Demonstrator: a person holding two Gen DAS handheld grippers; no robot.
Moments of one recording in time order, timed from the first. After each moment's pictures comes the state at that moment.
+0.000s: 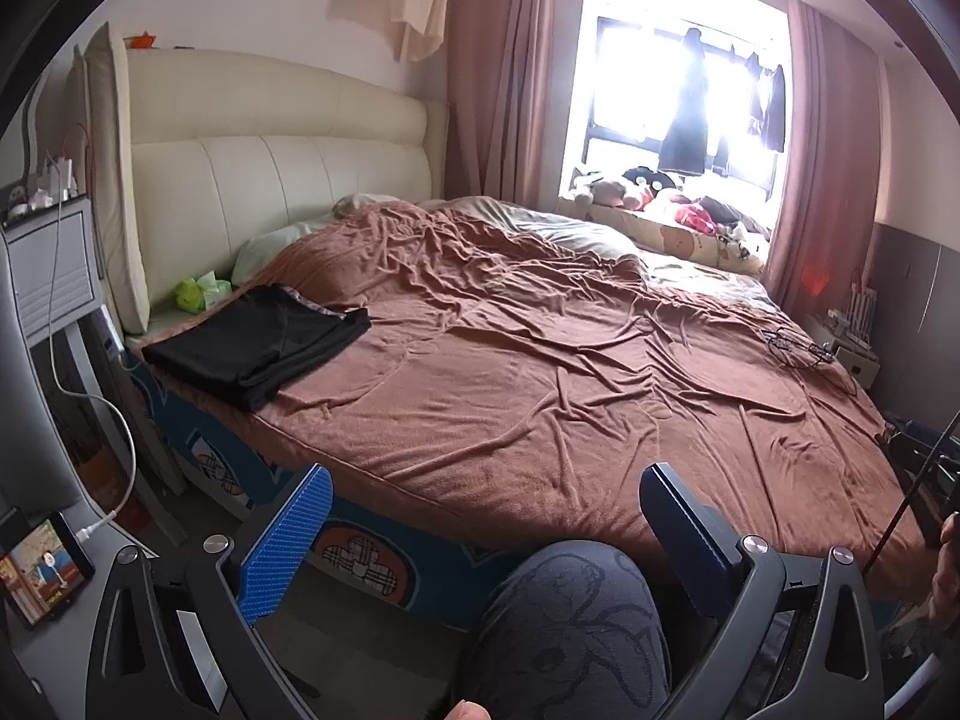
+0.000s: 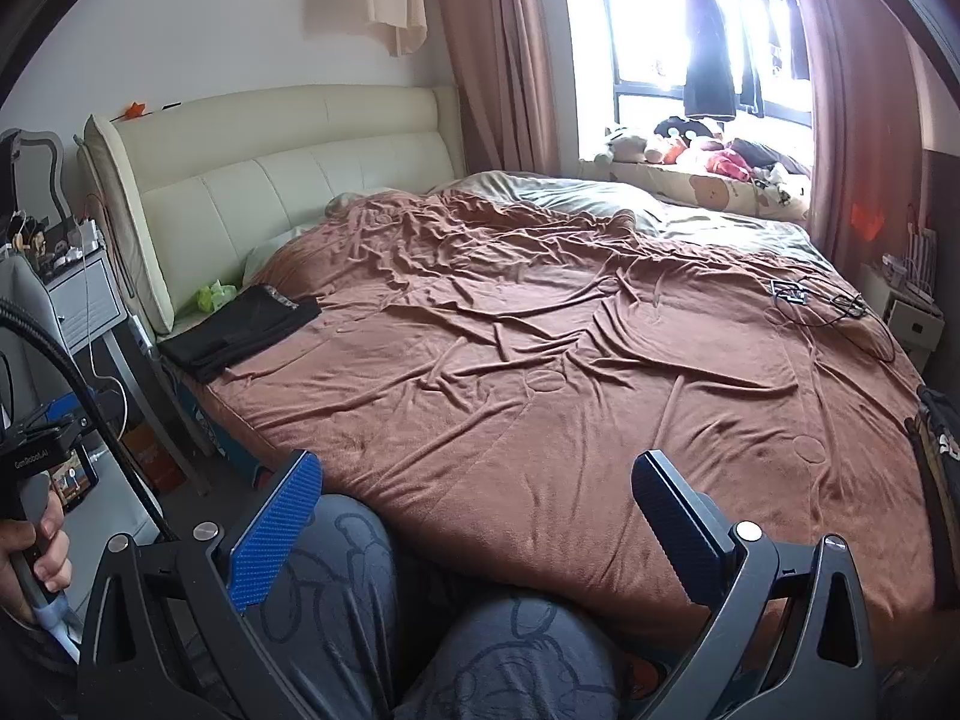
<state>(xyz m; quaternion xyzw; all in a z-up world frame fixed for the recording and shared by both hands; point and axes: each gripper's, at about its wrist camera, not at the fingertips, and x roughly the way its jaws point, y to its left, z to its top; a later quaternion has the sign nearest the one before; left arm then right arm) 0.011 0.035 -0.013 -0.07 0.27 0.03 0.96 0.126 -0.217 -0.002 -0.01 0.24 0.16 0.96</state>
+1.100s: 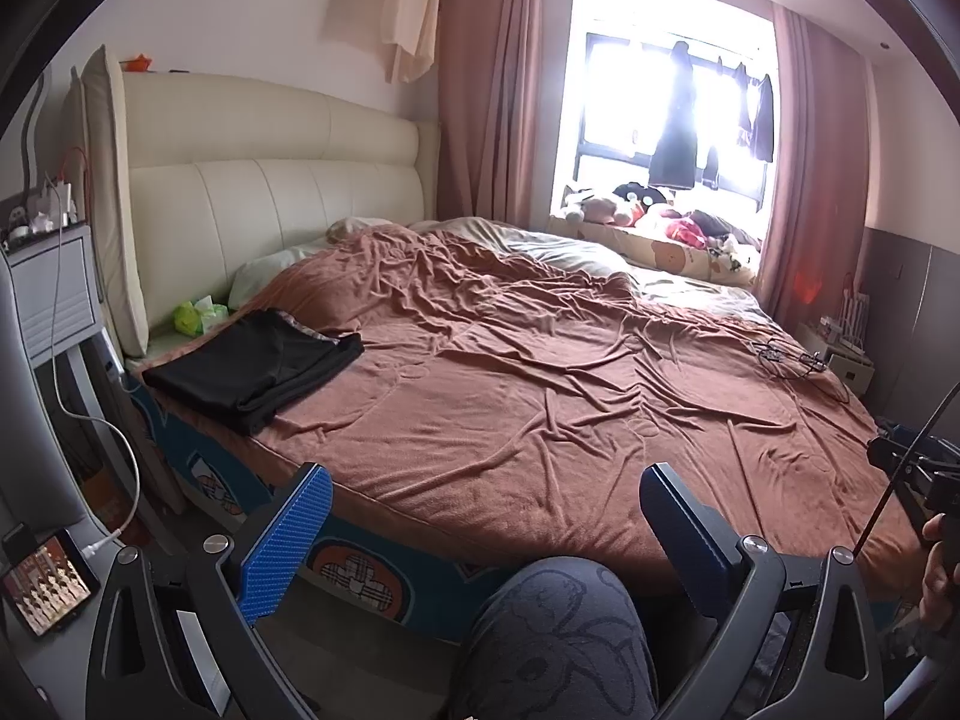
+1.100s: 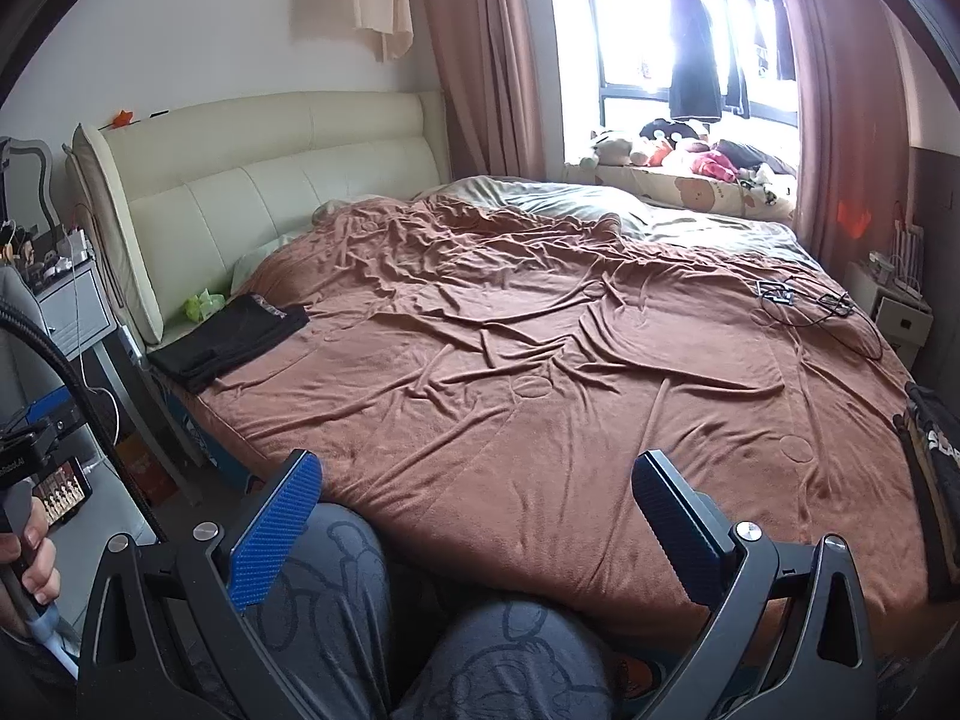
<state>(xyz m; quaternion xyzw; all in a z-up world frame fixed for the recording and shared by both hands) 0.003 0.024 0.006 -0.06 0.25 0.02 0.97 0.127 -0.233 -0.004 0.00 0.24 0.15 0.96</state>
